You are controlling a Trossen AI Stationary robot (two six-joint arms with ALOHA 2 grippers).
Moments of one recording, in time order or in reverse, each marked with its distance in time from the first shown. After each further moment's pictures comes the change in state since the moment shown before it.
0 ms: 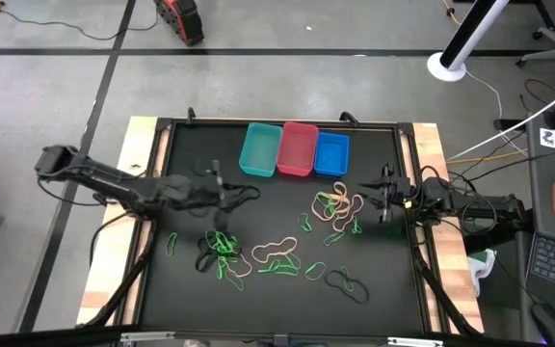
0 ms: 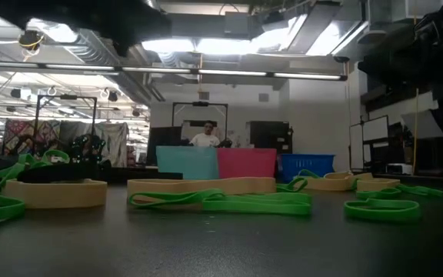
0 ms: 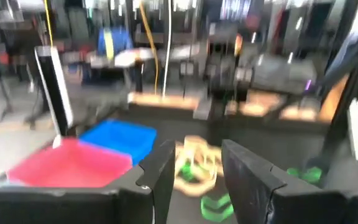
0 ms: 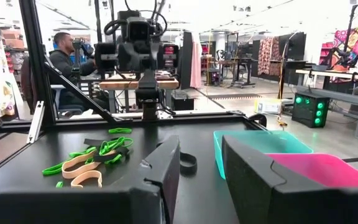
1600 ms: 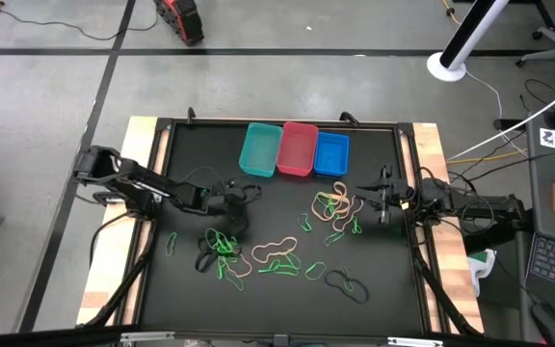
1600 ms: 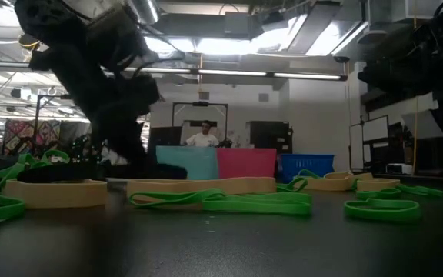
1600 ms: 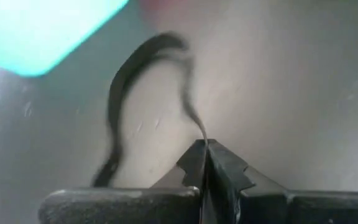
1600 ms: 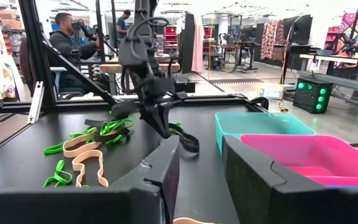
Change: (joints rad) left arm 0.085 0.451 0.098 -0.465 0.029 -0.438; right arm 0.000 0.000 0.000 -0.077 0.001 -0.001
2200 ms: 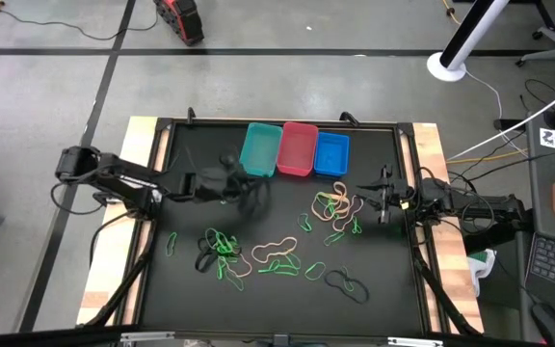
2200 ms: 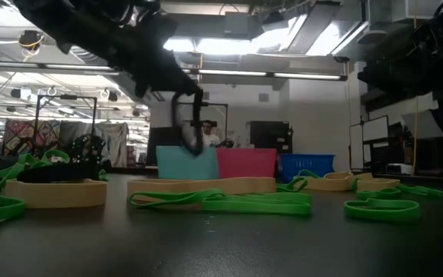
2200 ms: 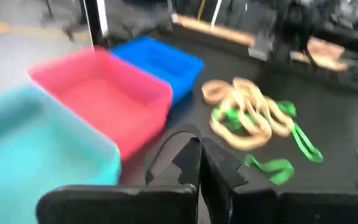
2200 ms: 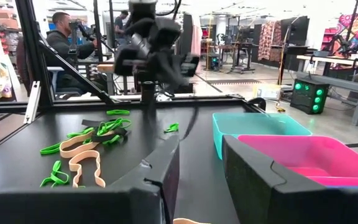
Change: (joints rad) left arm 0.112 -0.169 0.001 0.443 0.003 0.271; right arm 0.000 0.000 0.000 0.004 0.009 -0.007
